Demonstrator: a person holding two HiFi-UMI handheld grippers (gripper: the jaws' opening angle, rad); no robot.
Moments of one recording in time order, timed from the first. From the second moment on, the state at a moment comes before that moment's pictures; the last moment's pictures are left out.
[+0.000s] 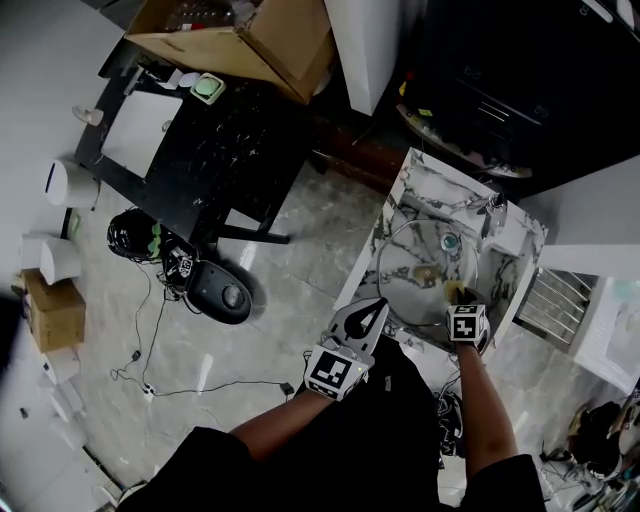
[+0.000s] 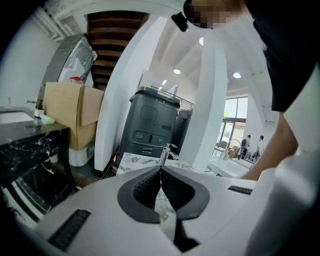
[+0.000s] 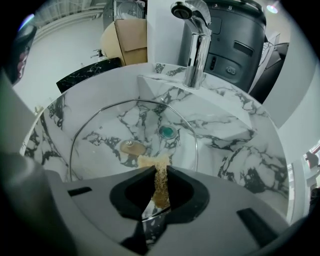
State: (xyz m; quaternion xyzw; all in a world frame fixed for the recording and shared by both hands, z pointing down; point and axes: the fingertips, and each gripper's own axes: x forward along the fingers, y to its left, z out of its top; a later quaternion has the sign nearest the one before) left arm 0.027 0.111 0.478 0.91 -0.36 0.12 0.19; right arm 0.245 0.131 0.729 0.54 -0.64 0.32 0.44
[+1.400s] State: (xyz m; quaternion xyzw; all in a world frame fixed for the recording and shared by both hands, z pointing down) left arm -0.022 0.086 0.501 0.90 -0.37 0.12 0.21; right arm 0.131 0.127 0.735 0.37 -0.73 0.33 0.47
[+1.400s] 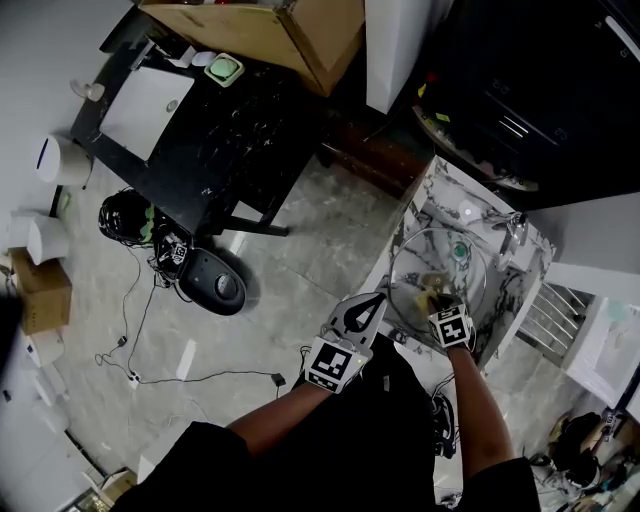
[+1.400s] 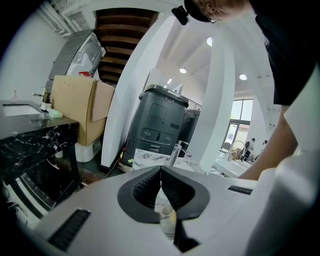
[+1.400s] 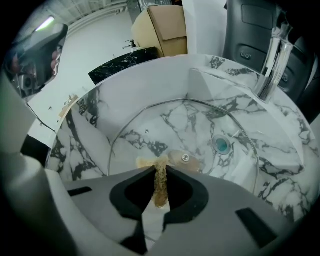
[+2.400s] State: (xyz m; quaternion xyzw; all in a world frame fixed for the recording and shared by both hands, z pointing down) left arm -0.029 0.057 0.512 0.90 -0.36 0.12 0.21; right arm 0.062 0.094 0.729 0.34 -0.76 0.35 0.43
